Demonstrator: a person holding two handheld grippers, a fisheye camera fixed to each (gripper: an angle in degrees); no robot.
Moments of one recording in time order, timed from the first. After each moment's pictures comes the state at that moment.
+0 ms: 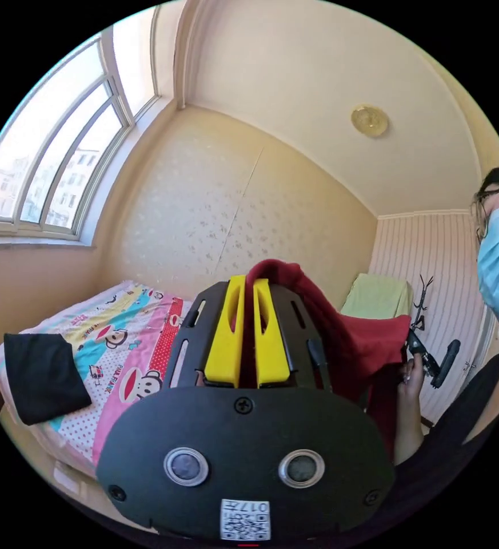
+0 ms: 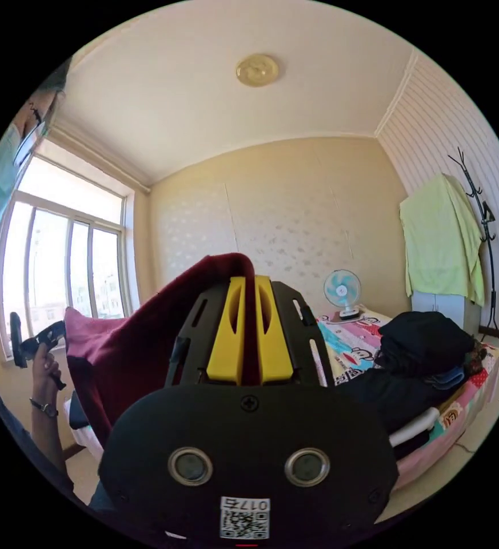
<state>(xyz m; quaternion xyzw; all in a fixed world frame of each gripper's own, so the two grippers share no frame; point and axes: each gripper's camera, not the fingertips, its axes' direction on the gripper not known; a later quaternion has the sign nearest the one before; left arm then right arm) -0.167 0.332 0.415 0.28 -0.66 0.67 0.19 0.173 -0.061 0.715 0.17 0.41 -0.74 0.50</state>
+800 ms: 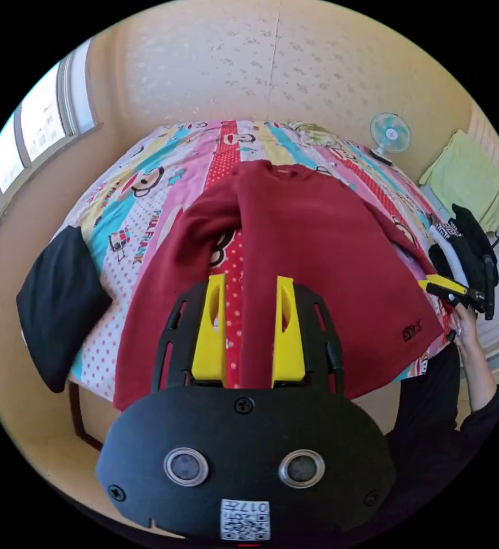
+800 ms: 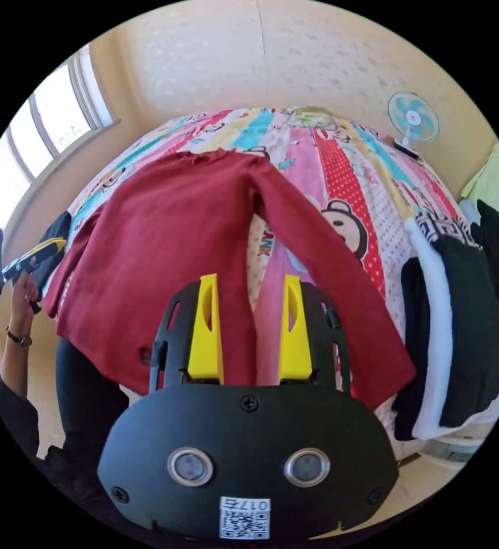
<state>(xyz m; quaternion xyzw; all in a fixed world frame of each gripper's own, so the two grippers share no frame) -0.140 0.086 0.117 0.26 -0.93 0.20 0.14 0.512 -0.405 0.701 -0.18 0.78 -0.40 0.45</state>
